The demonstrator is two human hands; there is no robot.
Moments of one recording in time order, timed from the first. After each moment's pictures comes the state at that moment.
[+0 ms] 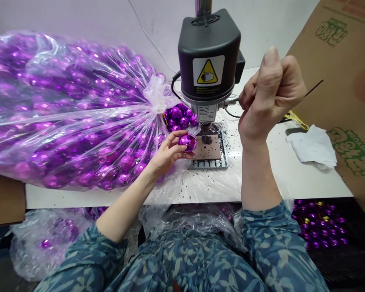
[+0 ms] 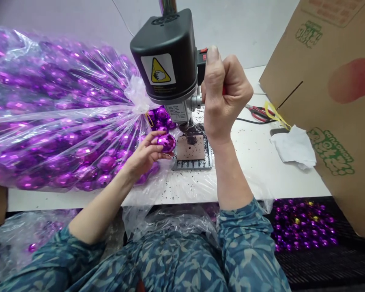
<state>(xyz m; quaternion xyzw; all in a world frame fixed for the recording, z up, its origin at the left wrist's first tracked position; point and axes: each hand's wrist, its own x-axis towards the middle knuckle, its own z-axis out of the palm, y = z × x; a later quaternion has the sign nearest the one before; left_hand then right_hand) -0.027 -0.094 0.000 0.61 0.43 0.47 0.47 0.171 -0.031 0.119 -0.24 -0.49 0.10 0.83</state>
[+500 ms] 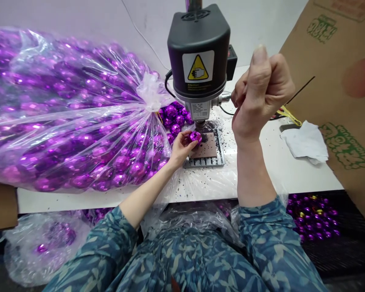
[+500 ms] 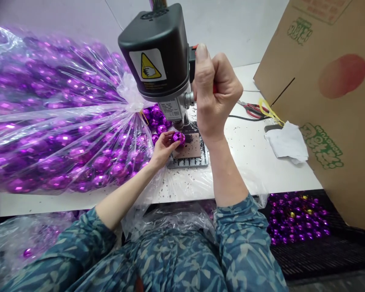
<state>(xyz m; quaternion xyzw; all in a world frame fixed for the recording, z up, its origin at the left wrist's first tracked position) 0.018 -0.053 -0.074 0.52 0.45 0.56 0.46 0.173 -0.031 0.113 -0.20 -0.51 0.11 0.83</state>
